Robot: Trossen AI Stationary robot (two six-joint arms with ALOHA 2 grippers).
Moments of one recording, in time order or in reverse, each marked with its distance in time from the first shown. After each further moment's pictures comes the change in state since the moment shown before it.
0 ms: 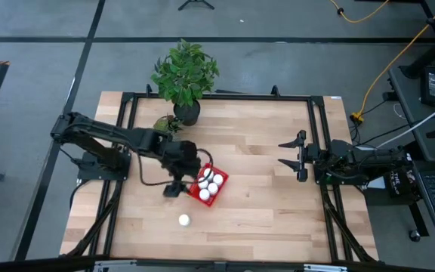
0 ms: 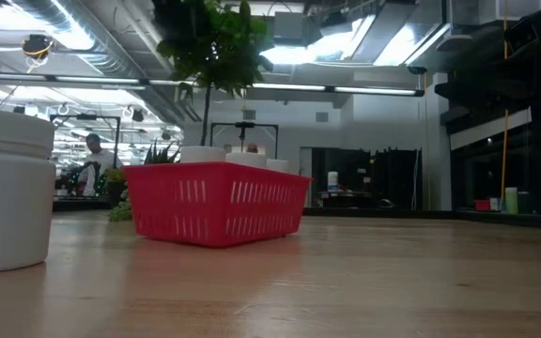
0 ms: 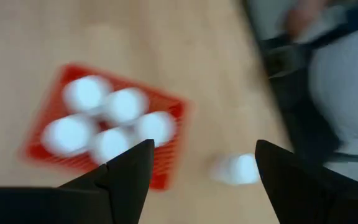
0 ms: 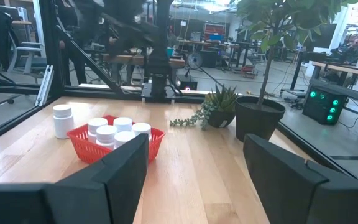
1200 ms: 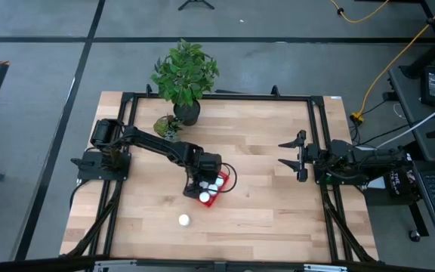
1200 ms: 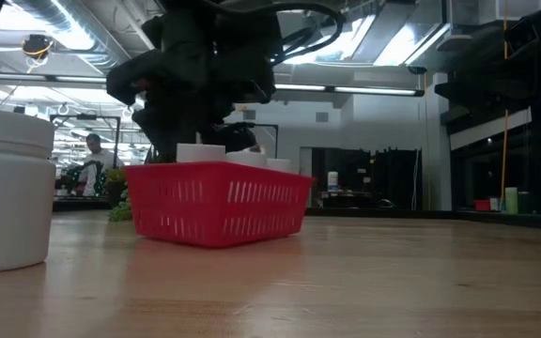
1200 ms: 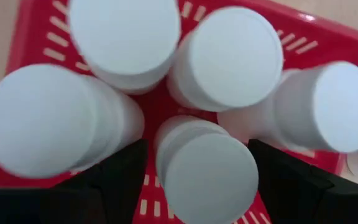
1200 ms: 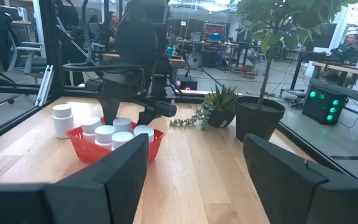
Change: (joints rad) left arm 0.068 0.427 0.000 0.102 -0.106 0.272; right arm 0.000 0.000 0.000 0.000 0.000 0.000
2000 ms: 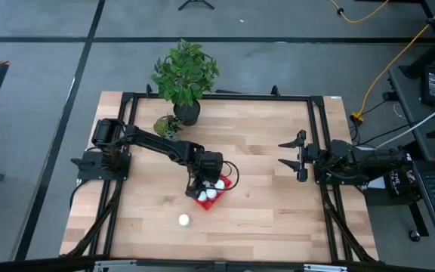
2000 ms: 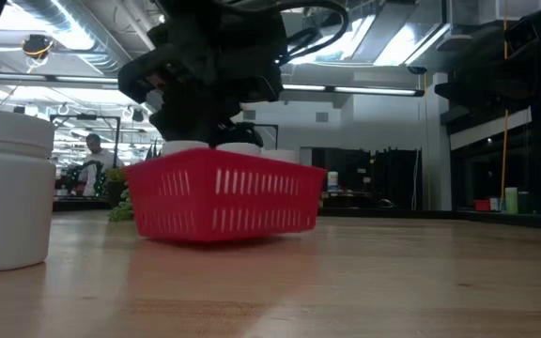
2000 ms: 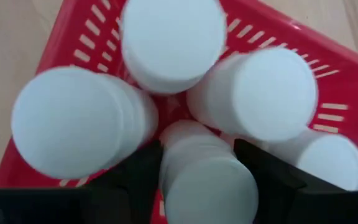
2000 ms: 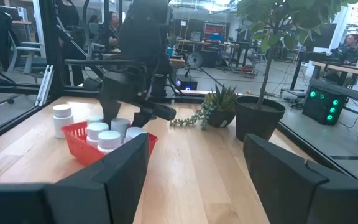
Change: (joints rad) left arm 0.016 0.012 -0.001 0.058 0.059 -0.007; right arm 0.000 0.000 0.000 0.000 0.000 0.000
